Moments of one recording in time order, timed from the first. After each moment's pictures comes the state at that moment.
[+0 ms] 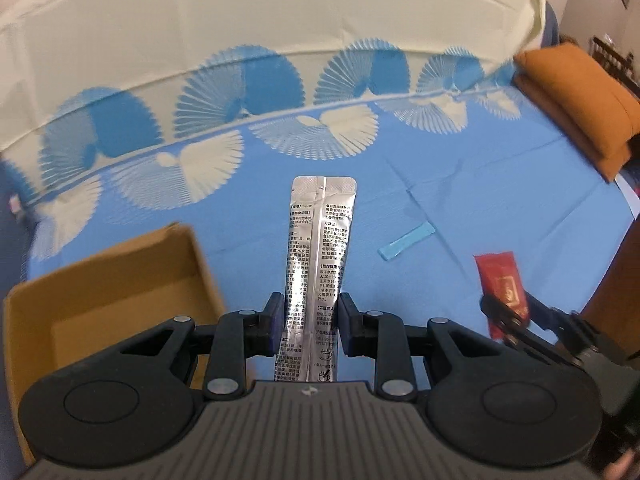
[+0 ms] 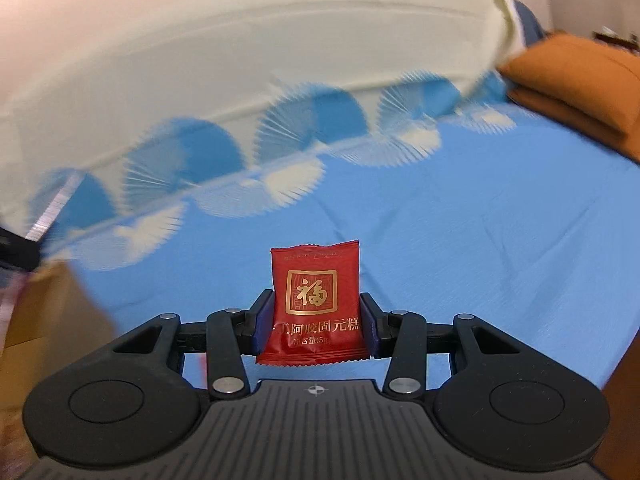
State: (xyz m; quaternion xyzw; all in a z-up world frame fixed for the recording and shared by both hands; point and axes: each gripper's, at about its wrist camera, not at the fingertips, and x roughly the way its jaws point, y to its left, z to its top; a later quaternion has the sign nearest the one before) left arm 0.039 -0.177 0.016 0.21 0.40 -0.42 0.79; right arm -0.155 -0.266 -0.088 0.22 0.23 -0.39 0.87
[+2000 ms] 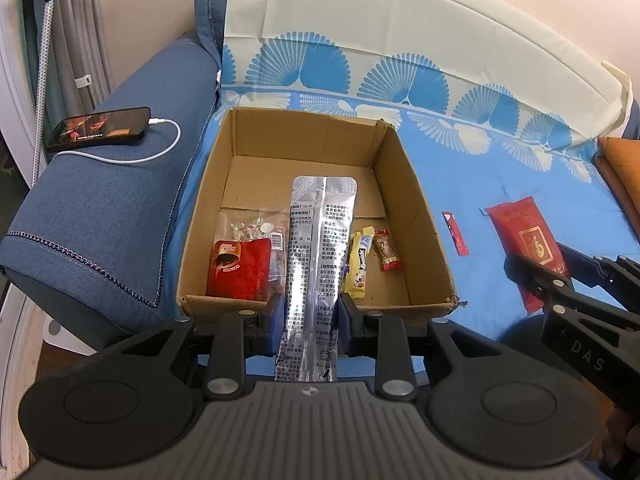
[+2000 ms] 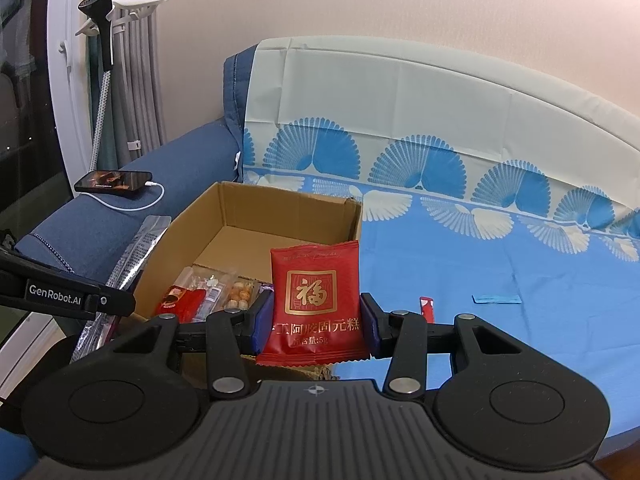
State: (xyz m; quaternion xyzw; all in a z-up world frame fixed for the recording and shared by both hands) left arm -0.045 0.114 0.013 0.09 0.42 -0.27 0.86; right arm -0.160 -0.031 0.018 0.05 0.29 -0.16 0.94
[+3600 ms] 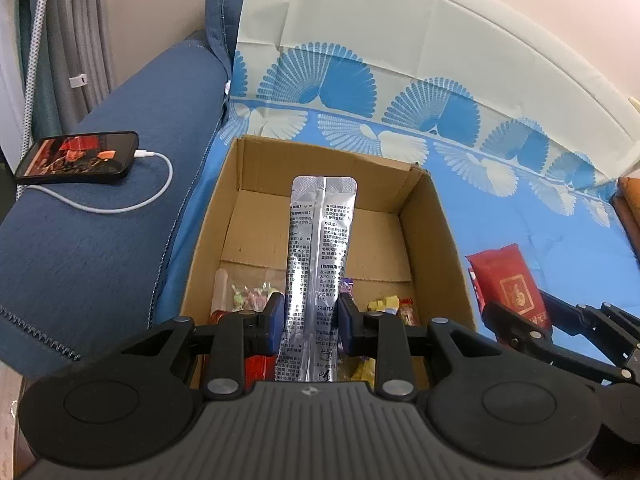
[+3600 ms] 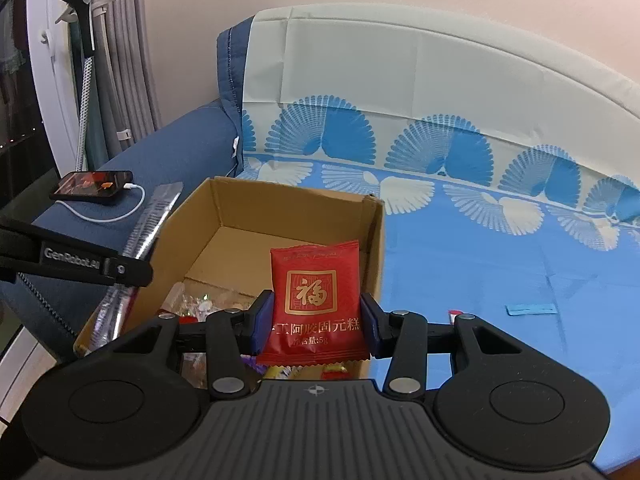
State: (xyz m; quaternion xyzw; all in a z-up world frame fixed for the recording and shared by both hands) left arm 0.060 0.074 0.002 0.06 0.42 -0.25 0.87; right arm -0.062 -0.058 0.002 0.07 0.32 -0.15 0.93
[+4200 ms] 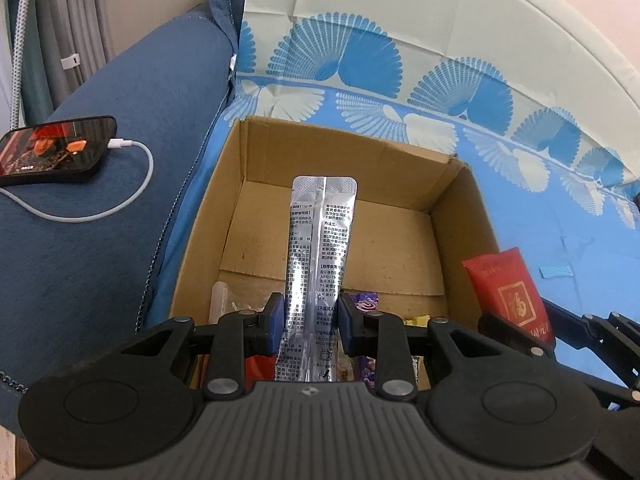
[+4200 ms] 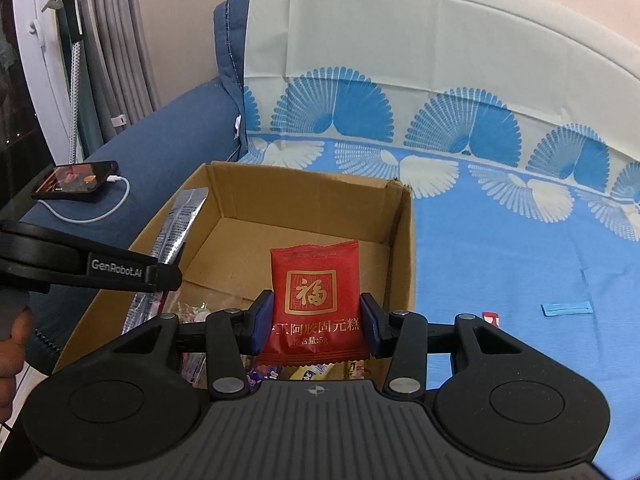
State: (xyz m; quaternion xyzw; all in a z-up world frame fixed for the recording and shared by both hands) left arm 0.117 0.047 -0.039 0.07 0.45 -0.23 0.86; right arm -0.001 -0.070 -0.028 0.09 0.35 -0.13 0.92
